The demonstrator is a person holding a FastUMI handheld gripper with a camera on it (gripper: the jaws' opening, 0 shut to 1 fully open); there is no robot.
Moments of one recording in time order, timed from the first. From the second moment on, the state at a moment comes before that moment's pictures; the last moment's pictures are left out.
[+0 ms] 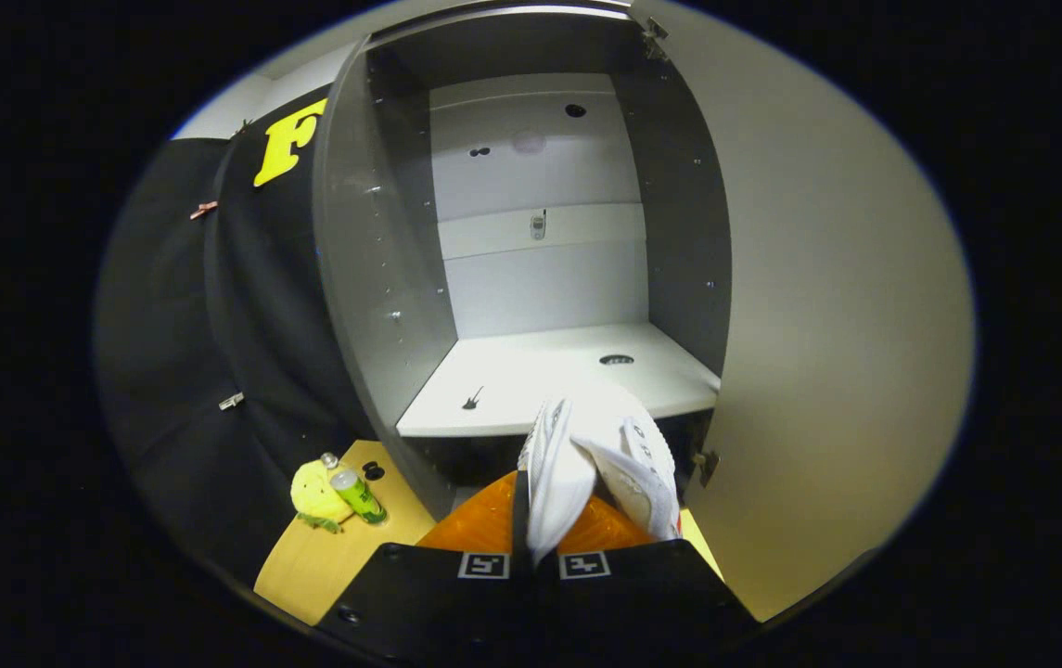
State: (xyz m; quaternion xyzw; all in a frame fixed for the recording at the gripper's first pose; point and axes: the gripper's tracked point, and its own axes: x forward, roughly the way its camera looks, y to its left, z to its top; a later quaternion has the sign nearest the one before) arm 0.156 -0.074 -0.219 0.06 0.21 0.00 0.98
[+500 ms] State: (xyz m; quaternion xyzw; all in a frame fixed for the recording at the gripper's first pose) arm 0.316 -0.075 -0.199 0.03 0.19 0.04 0.98
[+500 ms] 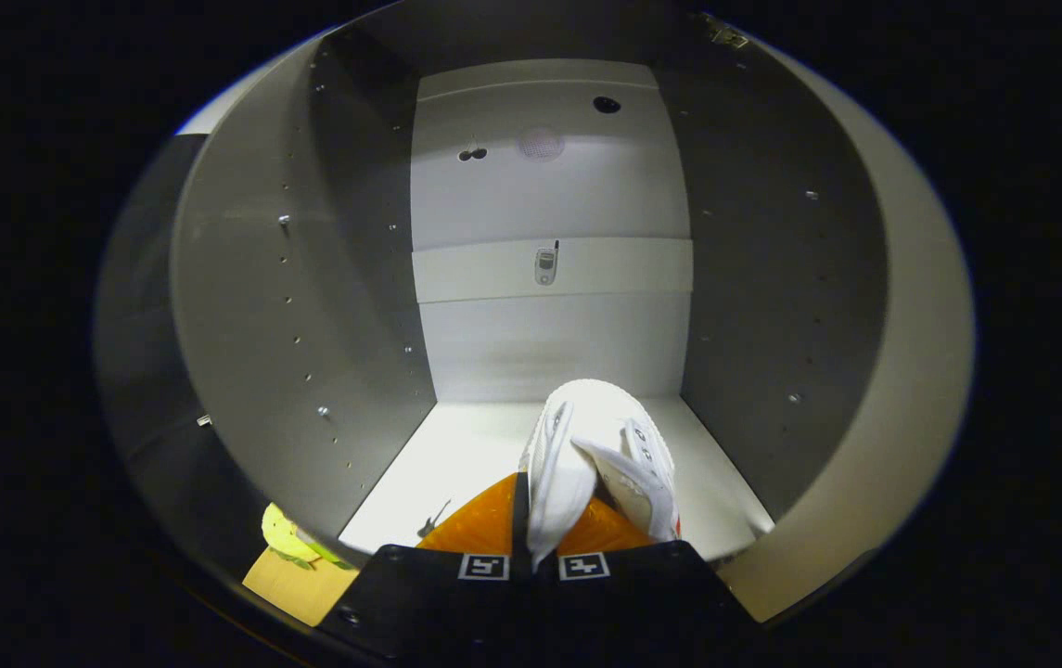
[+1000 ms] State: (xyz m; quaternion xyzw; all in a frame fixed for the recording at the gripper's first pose) arm 0.390 -0.074 -0.235 0.05 0.22 0.05 0.97
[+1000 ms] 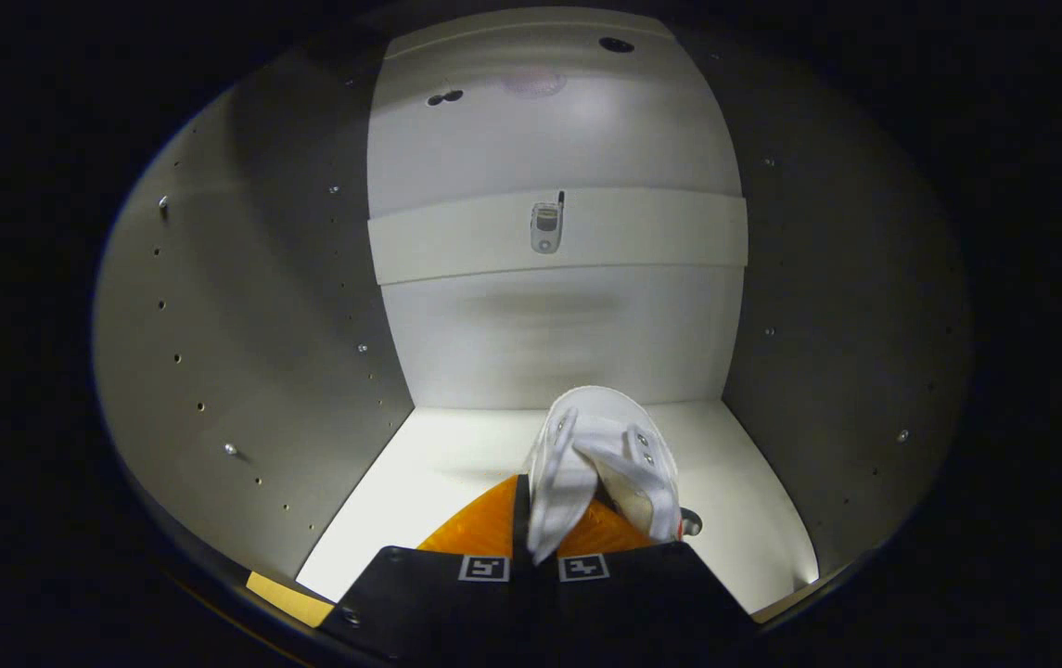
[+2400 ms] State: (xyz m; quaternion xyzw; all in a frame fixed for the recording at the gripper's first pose) arm 0.315 -0.070 -0.187 0.05 0.19 0.04 0.98
